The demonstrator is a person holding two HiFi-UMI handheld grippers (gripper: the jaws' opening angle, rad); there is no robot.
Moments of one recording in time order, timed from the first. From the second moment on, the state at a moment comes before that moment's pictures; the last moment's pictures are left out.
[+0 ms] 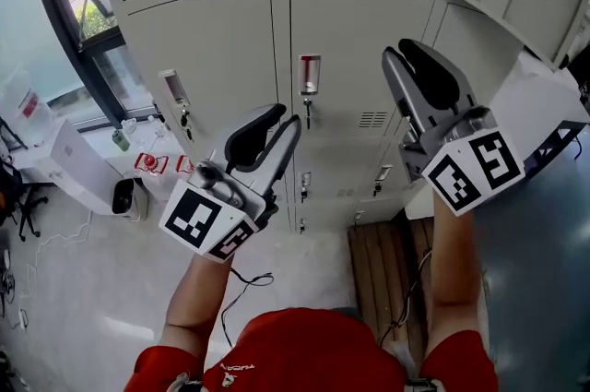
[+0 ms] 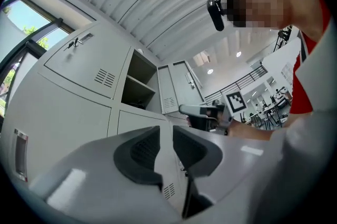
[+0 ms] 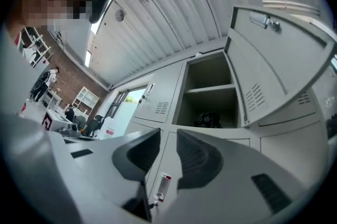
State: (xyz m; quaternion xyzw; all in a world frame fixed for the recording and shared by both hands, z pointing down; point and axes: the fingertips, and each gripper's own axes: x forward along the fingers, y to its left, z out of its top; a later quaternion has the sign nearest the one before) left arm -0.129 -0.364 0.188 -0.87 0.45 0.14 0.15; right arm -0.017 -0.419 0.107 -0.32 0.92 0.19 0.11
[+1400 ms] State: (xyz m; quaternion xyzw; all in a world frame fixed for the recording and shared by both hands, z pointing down) left arm -0.071 -0.316 0.189 -0.87 0.44 0.11 0.21; right arm -0.003 -0.325 0.184 -0.27 0.94 0.21 0.09
